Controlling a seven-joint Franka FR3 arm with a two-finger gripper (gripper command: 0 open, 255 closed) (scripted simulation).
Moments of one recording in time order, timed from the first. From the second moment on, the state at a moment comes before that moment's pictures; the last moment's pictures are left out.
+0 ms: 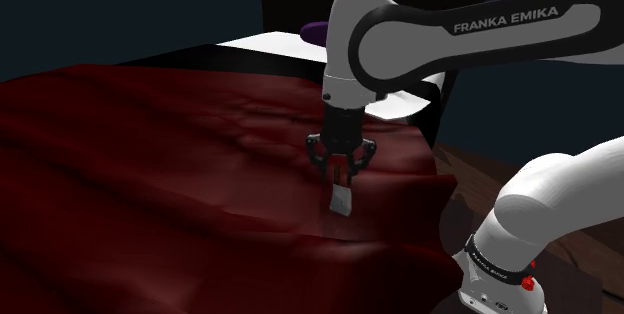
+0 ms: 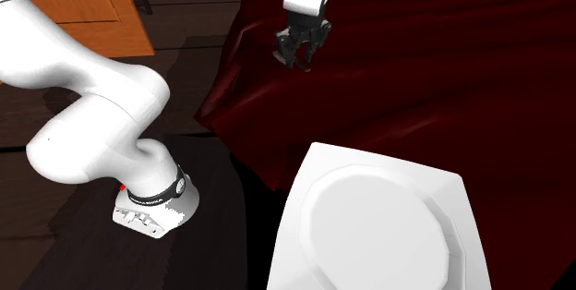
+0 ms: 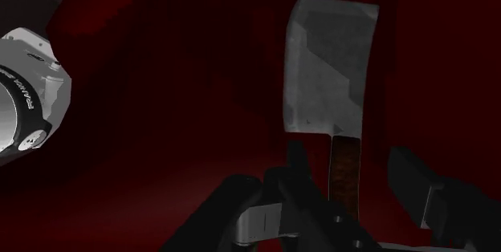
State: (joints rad) arm -0.15 -0.56 0.63 -2.38 0.51 1.82 1.15
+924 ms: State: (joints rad) arm -0.16 -0.57 0.58 -2.22 0.48 1.65 1.18
